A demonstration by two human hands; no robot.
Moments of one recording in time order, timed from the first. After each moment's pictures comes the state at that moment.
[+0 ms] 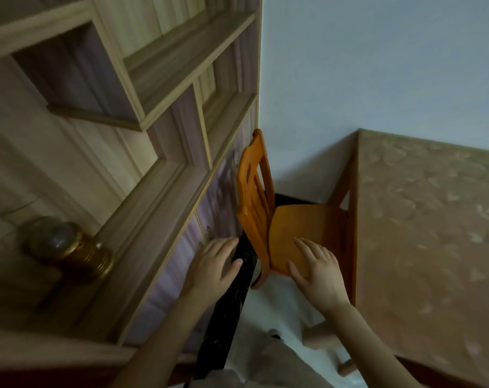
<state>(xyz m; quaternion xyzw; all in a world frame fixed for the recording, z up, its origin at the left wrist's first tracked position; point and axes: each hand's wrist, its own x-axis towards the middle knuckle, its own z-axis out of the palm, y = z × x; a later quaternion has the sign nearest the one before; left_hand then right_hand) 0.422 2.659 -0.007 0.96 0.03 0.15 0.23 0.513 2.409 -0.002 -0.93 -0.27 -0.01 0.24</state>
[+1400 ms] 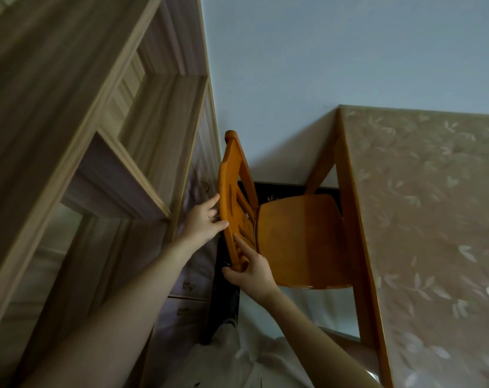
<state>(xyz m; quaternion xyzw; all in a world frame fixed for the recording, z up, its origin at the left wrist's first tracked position) 0.744 2.782 -0.052 0.79 0.16 -0.12 0.58 0.674 2.607 -0.078 -0.76 -0.06 0.24 0.60</state>
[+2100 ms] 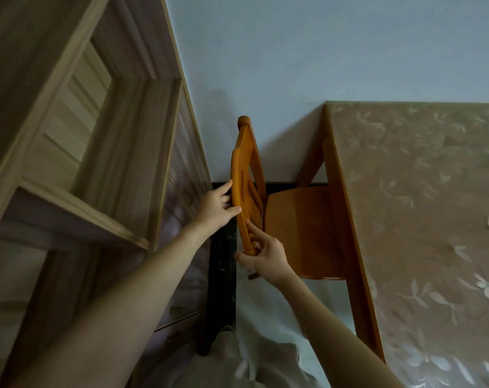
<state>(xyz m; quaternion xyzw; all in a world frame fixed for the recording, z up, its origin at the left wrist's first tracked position) 0.841 2.738 -0.058 0.81 0.10 -0.13 0.56 0.764 2.567 -0.088 -0.78 -0.02 0.21 0.58</state>
